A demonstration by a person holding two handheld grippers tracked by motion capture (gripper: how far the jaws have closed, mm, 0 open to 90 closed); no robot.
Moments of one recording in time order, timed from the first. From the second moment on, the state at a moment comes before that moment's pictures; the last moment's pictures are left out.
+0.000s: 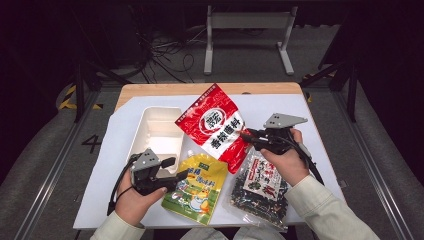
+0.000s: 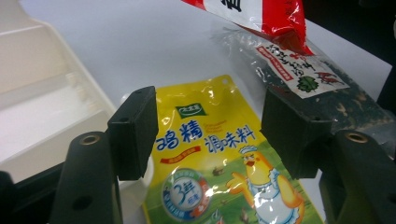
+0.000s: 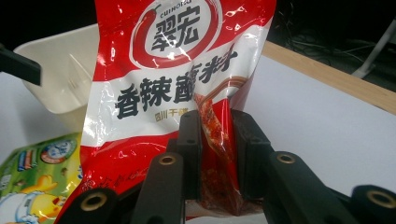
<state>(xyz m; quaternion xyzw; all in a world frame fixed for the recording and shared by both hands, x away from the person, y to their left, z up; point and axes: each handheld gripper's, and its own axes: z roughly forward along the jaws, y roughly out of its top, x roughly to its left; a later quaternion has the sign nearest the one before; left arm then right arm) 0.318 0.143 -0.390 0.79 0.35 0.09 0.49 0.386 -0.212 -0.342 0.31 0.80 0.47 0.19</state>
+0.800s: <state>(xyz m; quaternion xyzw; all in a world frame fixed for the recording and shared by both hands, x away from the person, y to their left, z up) 0.341 0.114 -0.401 0.75 0.36 0.04 0.55 0.360 -0.179 -0.350 0.27 0.80 0.50 0.18</state>
